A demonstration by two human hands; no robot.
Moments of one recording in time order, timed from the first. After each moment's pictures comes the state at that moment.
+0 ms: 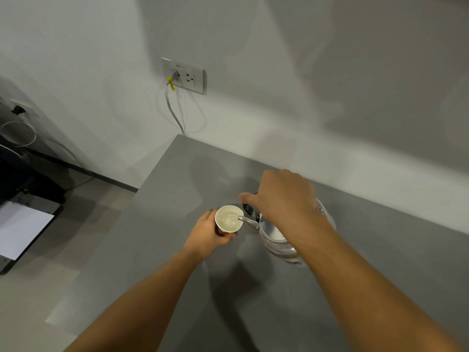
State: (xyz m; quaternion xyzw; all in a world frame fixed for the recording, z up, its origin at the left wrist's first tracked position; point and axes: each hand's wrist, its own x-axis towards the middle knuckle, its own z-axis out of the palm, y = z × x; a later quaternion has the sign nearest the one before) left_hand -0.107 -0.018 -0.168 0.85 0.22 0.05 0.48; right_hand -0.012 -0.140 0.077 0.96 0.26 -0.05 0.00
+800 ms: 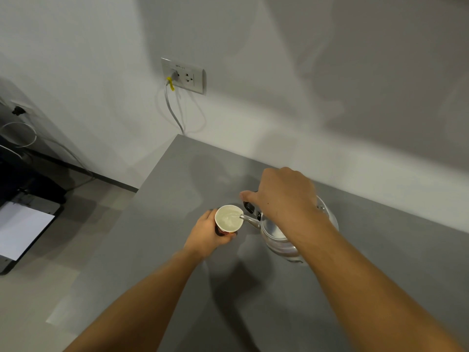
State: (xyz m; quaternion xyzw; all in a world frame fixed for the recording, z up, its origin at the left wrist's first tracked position) left_hand -0.107 -0.016 -0.168 0.85 0.22 0.05 0.48; right_hand -0.011 -0.139 0.081 0.97 0.26 -0.05 -0.01
